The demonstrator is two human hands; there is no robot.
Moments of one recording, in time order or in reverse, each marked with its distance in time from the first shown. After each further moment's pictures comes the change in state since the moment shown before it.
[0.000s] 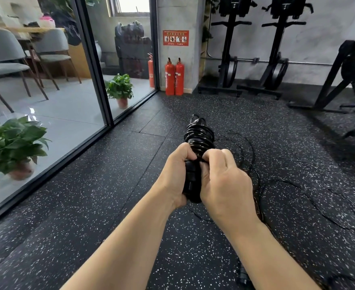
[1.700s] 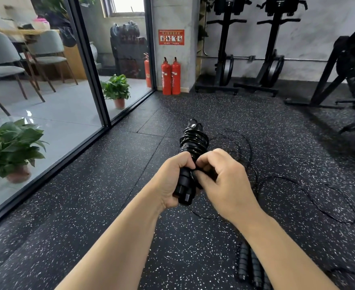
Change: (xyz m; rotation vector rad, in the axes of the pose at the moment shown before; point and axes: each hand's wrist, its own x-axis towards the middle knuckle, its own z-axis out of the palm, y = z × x) left_hand 0.005 -0.008 -0.004 0.060 -0.013 -0.008; right_hand 0.003 0.023 -0.007 0.424 -0.251 0.139
